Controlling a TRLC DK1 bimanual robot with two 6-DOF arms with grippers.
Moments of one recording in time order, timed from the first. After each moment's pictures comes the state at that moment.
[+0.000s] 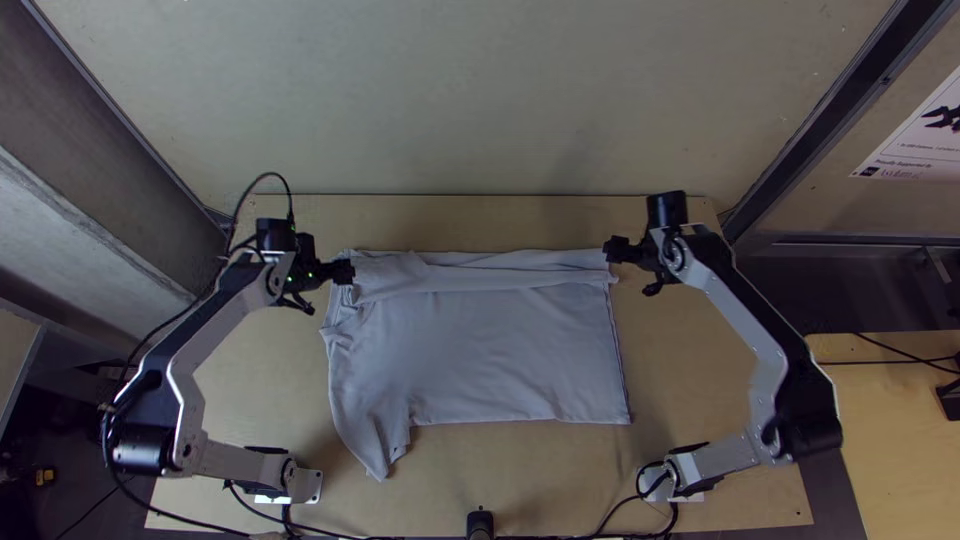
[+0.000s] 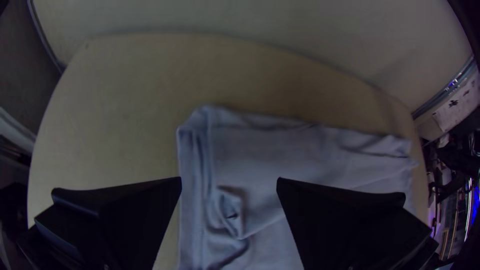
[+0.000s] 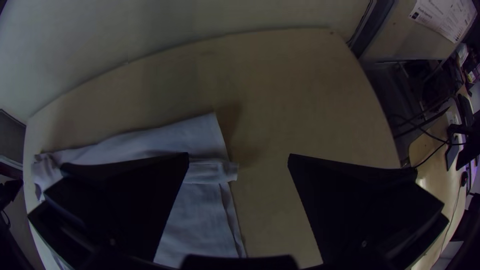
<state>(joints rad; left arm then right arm) -0.02 1.47 1.12 -0.45 0.13 -0.12 0.19 1.58 1.31 -0.66 0.17 0.34</state>
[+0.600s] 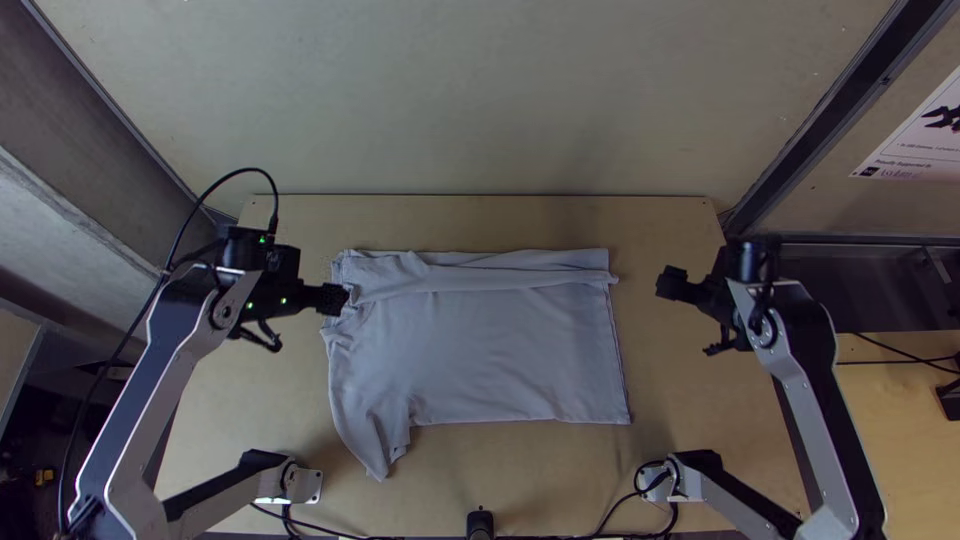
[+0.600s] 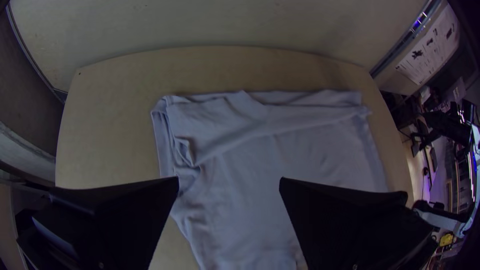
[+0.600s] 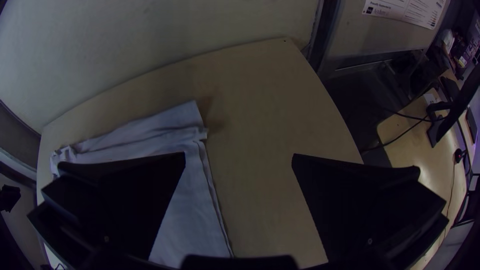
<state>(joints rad) -0.14 1.10 1.23 -0.97 0.16 -0.05 0.12 1.06 1.17 -0.93 0.17 0.33</state>
